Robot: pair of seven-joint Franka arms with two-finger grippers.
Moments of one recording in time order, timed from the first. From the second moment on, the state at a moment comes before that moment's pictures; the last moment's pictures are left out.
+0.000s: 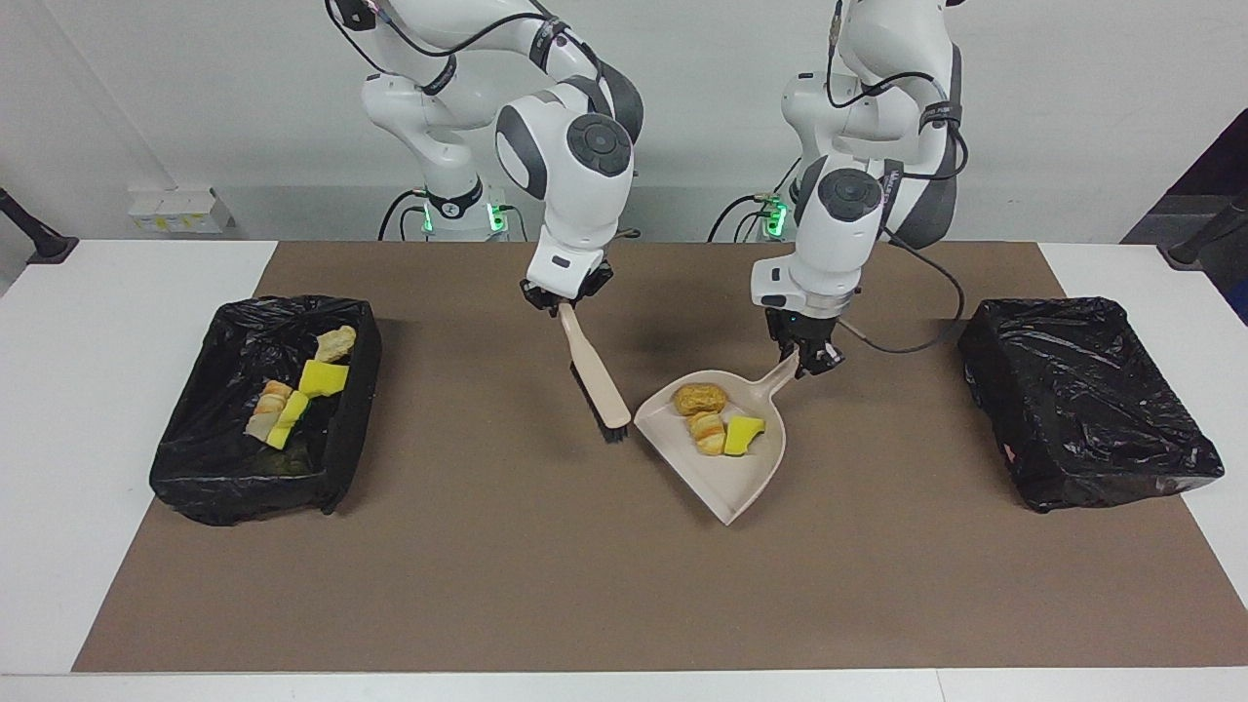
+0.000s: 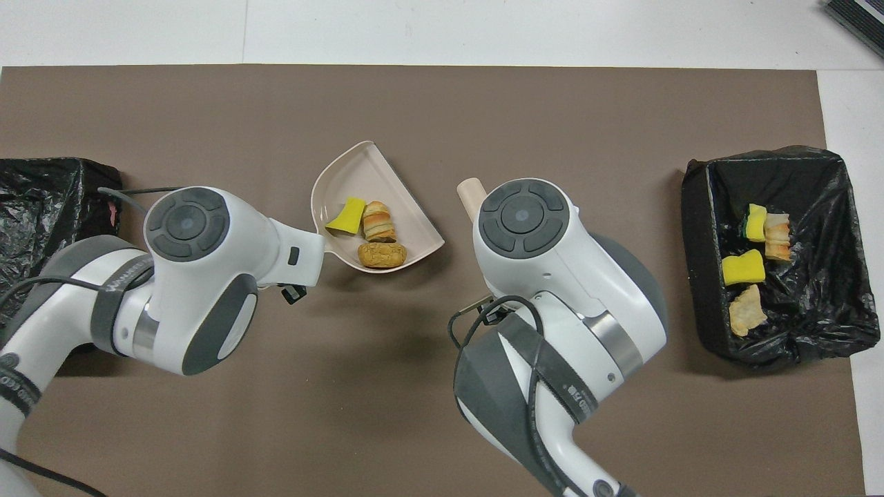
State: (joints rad) left arm -0.30 0.07 -0.07 -2.04 0.05 2.12 0.60; right arm 0.01 0.21 0.60 -1.72 -0.19 1.64 0.29
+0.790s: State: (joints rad) left arm 0.21 0.02 -0.06 -1.81 -0.08 1.72 1.32; right arm 0.24 0.17 0.61 -1.85 0.05 1.77 0.82
